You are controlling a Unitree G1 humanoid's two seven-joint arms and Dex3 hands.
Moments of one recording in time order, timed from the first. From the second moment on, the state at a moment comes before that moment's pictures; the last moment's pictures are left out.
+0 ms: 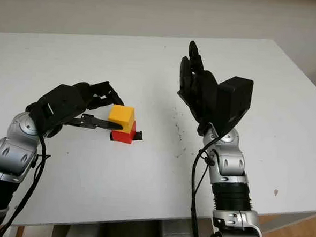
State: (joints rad) left arm -0.47 0.49 -0.14 -0.06 0.27 0.47 -0.42; right arm -0.55 -0.15 -0.09 0.19 0.17 0.20 0.21
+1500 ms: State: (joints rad) left arm -0.51 0.62 0.20 -0.28 0.21 0.45 -0.24; right arm -0.55 -0.15 -0.09 0.21 0.16 0.20 0.23
